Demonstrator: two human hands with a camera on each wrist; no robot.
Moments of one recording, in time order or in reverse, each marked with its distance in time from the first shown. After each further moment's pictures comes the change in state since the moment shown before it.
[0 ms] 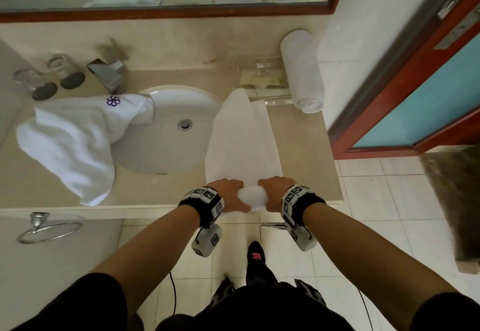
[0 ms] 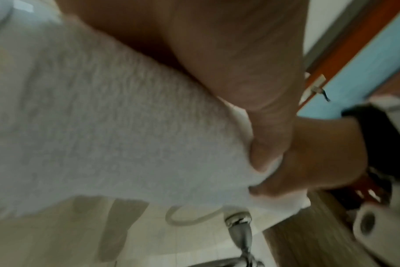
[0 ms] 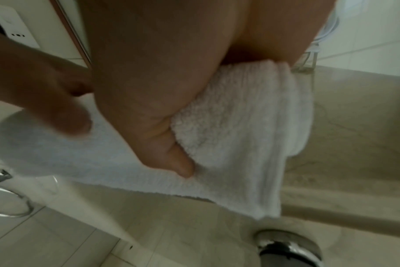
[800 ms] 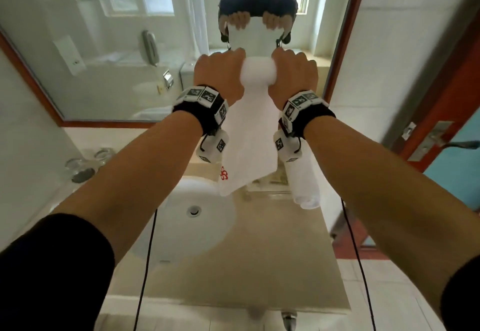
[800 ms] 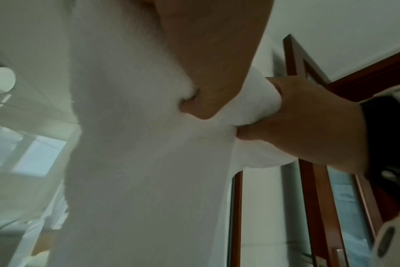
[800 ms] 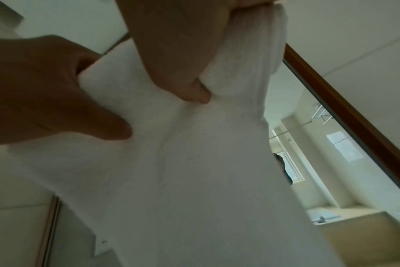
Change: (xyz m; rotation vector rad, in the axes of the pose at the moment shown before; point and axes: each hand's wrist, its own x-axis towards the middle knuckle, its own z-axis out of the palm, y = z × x) left_hand -0.103 0.087 -0.416 0.410 1.294 -0.020; right_hand -0.052 0.006 -0.428 -0.087 1.325 0.134
